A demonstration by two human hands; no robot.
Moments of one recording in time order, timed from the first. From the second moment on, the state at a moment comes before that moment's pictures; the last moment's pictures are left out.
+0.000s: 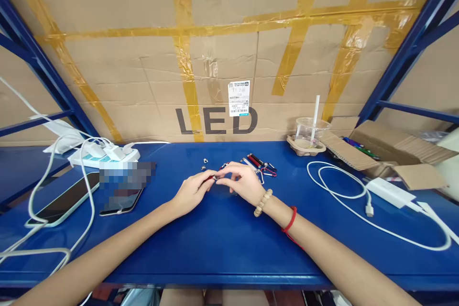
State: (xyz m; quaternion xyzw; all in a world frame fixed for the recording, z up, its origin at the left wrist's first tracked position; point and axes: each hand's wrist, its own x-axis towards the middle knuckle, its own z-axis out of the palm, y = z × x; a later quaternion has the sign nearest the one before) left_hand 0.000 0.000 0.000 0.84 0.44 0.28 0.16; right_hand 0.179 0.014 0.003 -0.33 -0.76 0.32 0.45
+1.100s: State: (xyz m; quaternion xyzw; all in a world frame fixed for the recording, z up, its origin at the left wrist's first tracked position) left_hand 0.000 0.006 -0.012 0.83 0.51 0.23 0.06; right_hand 0.195 0.046 -0.023 -0.41 -0.87 0.03 0.29
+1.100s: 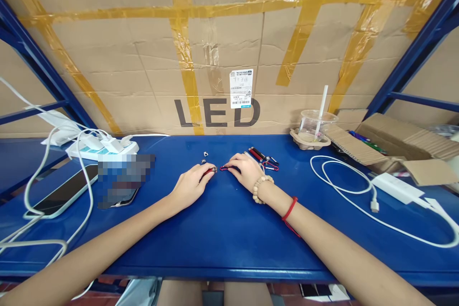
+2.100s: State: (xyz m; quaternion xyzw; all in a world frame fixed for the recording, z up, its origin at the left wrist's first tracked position) left_hand -0.001 0.004 -0.007 0.85 0.43 0.28 0.12; right_hand 0.179 0.018 0.000 -0.36 -0.80 0.18 0.44
